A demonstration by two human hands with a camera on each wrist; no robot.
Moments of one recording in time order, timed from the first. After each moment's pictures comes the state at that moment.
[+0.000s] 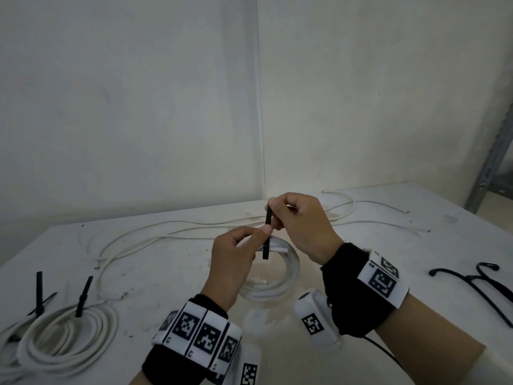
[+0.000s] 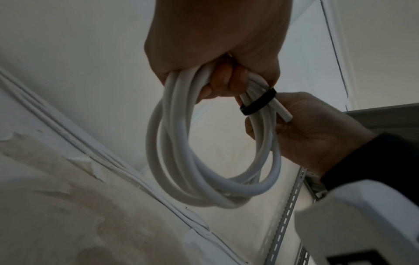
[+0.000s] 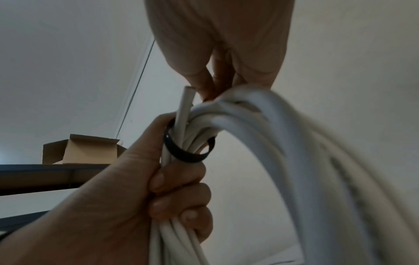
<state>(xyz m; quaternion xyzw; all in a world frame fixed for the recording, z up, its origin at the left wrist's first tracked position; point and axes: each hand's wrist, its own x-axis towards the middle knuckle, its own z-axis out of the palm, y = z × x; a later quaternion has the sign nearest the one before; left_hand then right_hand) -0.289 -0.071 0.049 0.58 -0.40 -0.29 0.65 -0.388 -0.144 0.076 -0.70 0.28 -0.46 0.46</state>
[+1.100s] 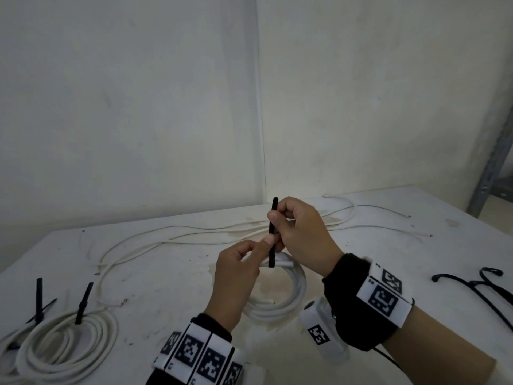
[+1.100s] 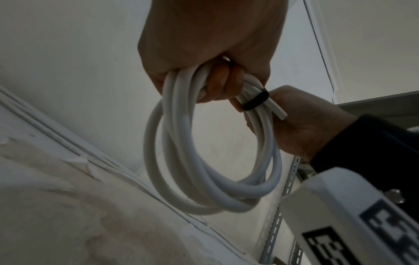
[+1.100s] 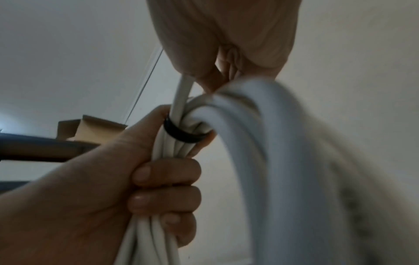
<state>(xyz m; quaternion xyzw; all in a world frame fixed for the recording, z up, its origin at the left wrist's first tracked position) -0.295 -0.065 0.042 0.59 -0.42 -0.29 0.63 -0.388 -0.139 0.075 -0.73 0.29 -0.45 0.43</state>
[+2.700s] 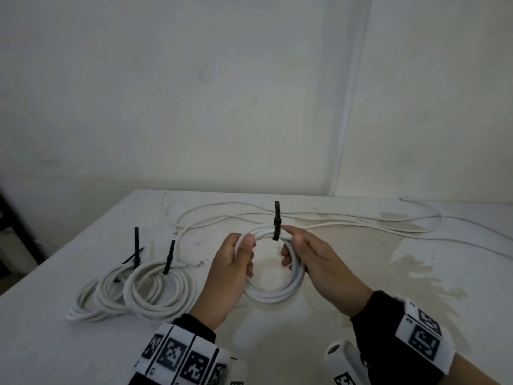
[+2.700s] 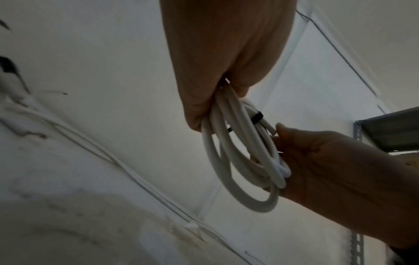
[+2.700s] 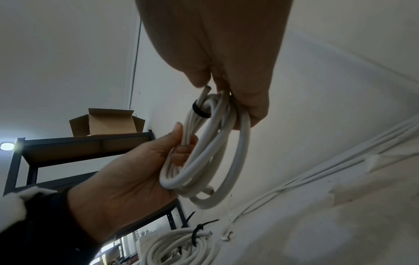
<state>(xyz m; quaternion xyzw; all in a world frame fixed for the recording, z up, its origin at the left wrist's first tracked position) -0.187 0.006 0.016 0.65 -0.39 -0.20 0.62 -0.311 -0.088 0.026 -0.76 0.19 -0.31 0.54</state>
